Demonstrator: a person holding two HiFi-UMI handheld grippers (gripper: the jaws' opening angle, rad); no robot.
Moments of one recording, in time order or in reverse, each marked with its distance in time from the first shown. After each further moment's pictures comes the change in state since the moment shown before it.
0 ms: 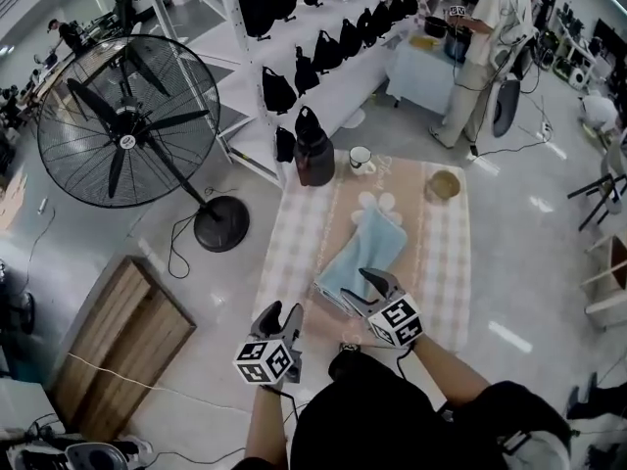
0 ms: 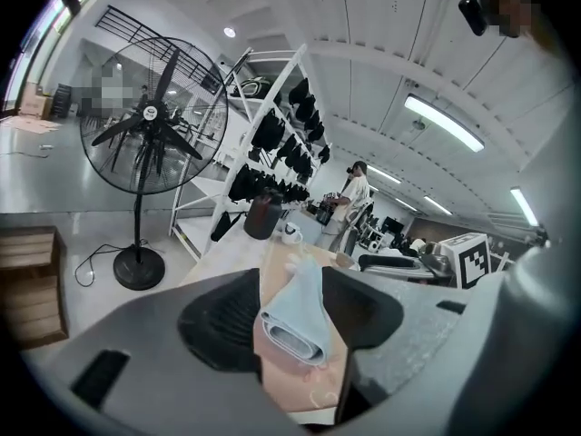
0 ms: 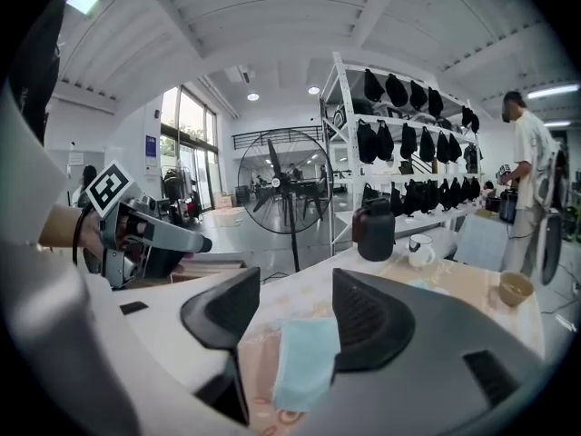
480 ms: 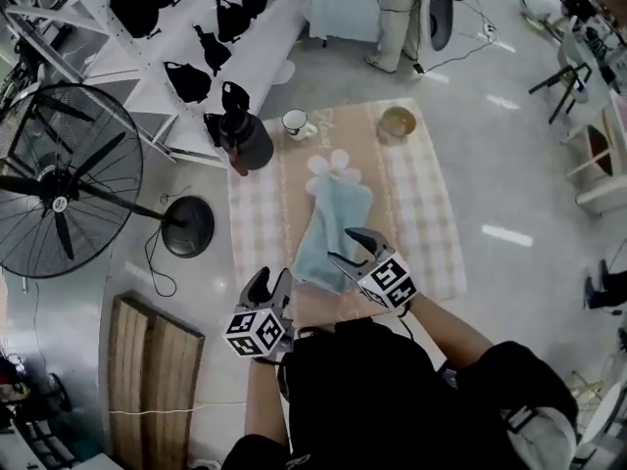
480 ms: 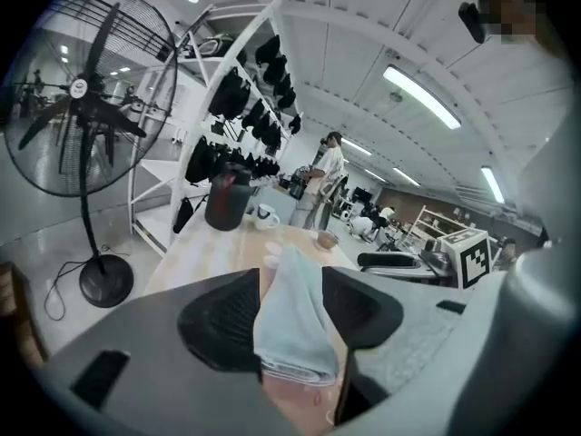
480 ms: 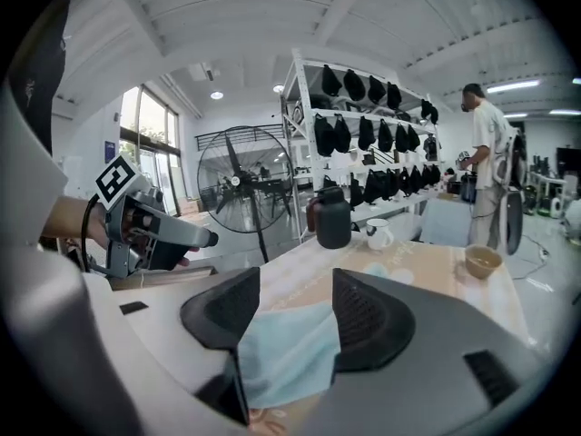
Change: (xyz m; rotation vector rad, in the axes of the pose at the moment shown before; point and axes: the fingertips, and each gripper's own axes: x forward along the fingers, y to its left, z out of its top) left arm 0.116 -0.010 0.022 0.123 0.187 -0.180; right arm 0.013 -0.085 -0.021 0.130 0.013 -0.182
